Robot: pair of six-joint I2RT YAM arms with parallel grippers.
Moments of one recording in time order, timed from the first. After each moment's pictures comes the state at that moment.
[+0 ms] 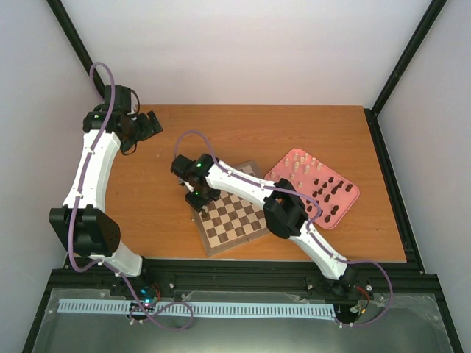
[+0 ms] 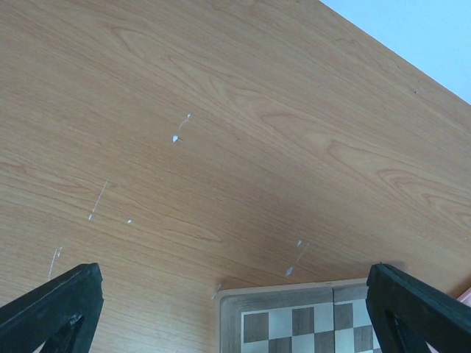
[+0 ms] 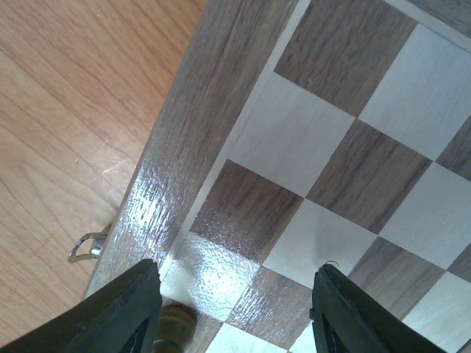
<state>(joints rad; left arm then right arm) 0.00 1.56 1.67 -1.04 0.04 -0.51 1.02 2.44 2.26 -1.22 -0.01 0.17</state>
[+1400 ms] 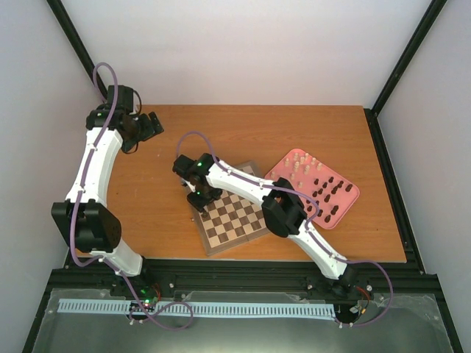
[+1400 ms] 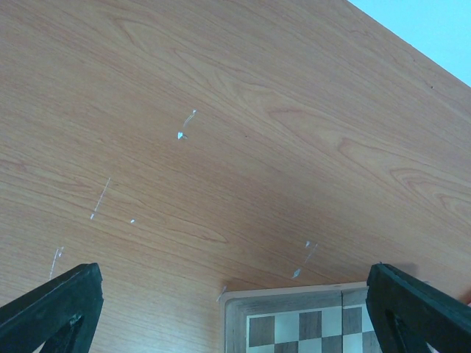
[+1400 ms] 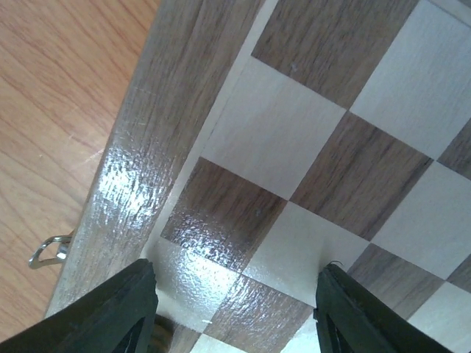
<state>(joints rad) 0.00 1.60 1.67 -1.04 0.03 -0.51 1.01 2.47 2.27 -1.24 -0.02 0.15</state>
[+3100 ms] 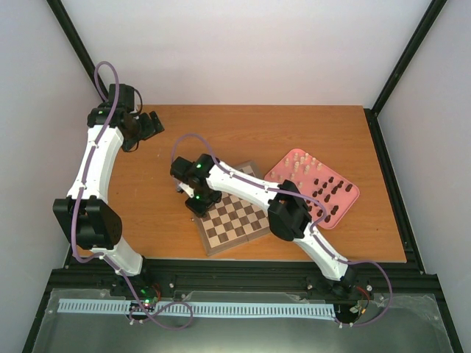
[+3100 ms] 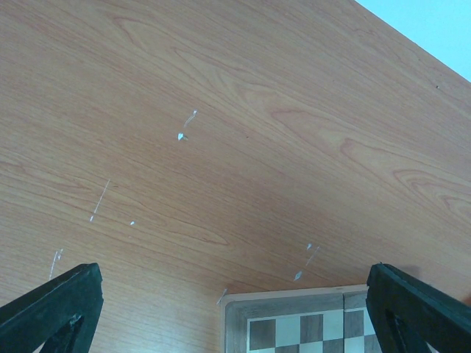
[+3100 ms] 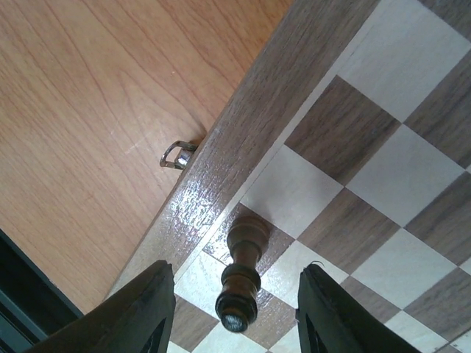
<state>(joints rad) 0.00 1.63 1.70 -1.05 0.03 -0.51 1.05 2.38 2.24 -1.31 -0.11 0.10</state>
